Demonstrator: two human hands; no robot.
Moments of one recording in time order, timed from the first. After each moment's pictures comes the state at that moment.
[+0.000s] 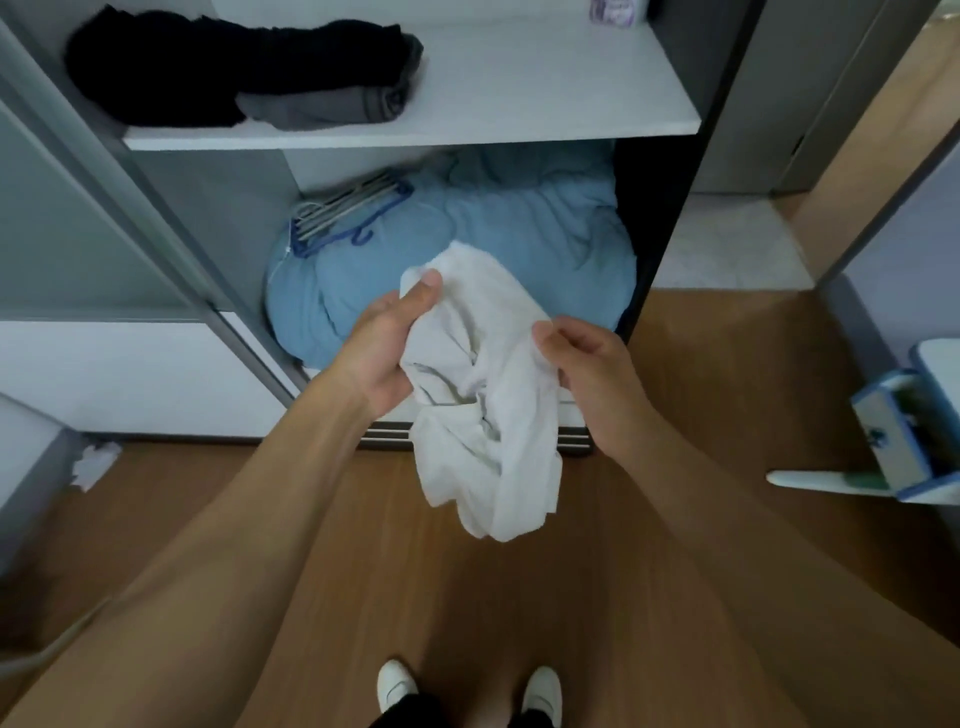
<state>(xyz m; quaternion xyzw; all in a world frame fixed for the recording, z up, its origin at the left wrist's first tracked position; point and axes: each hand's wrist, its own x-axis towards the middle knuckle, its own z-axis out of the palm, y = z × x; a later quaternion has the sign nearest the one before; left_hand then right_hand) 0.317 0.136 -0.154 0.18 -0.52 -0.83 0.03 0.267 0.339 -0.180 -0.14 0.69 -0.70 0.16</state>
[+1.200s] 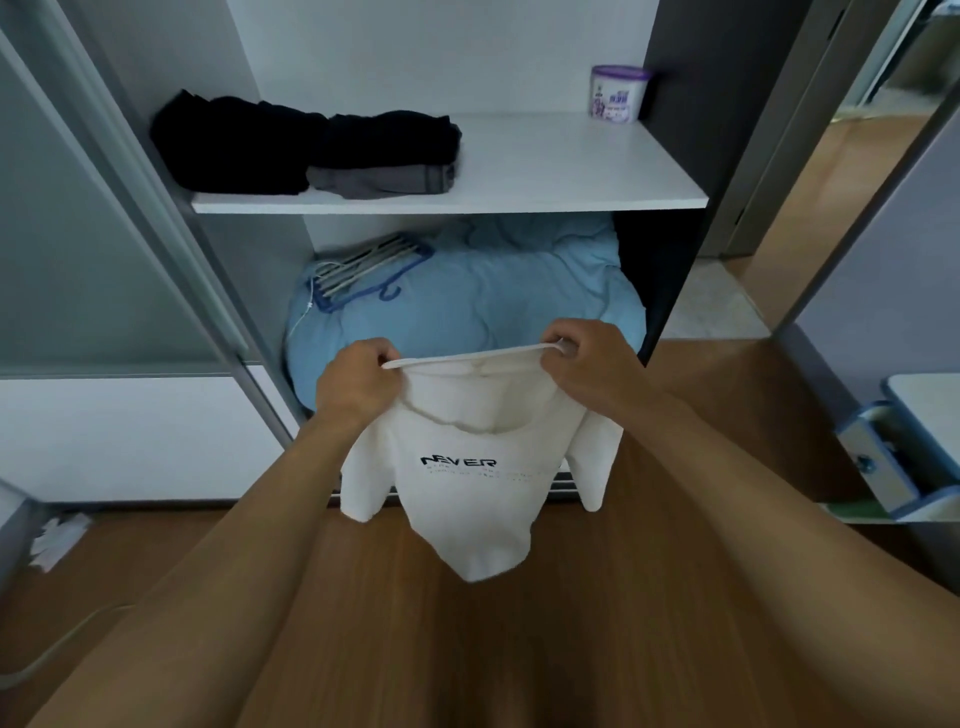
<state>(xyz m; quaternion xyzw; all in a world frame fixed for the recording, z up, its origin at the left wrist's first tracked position) 0.354 -0.031 -0.175 0.23 -0.92 -0.31 0.10 0.285 0.235 -0.140 -0.24 0.89 -0.38 -0.01</state>
